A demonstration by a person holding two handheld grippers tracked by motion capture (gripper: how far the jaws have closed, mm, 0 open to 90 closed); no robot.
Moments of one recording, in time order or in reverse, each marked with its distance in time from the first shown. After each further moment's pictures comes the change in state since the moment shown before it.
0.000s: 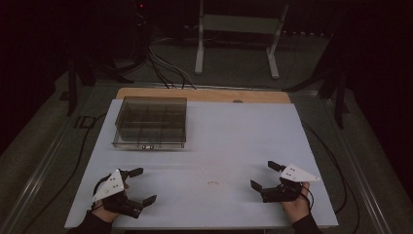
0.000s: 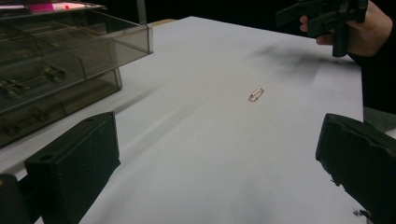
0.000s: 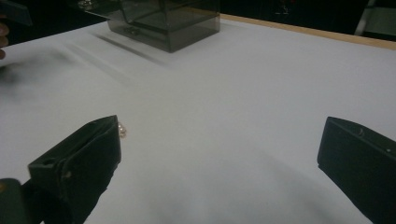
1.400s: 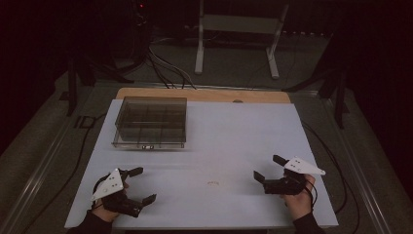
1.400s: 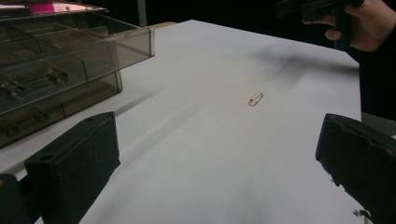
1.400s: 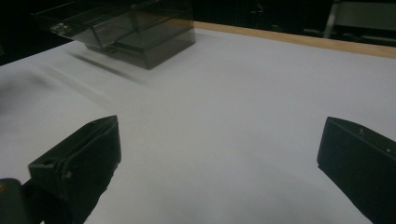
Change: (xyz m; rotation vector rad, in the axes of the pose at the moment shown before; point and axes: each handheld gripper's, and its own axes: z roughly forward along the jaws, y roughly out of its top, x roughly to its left) left arm 0.001 0.000 0.000 -0.009 -0.007 -0.017; right arm -0.004 0.026 -0.005 0.002 -0.078 0.068
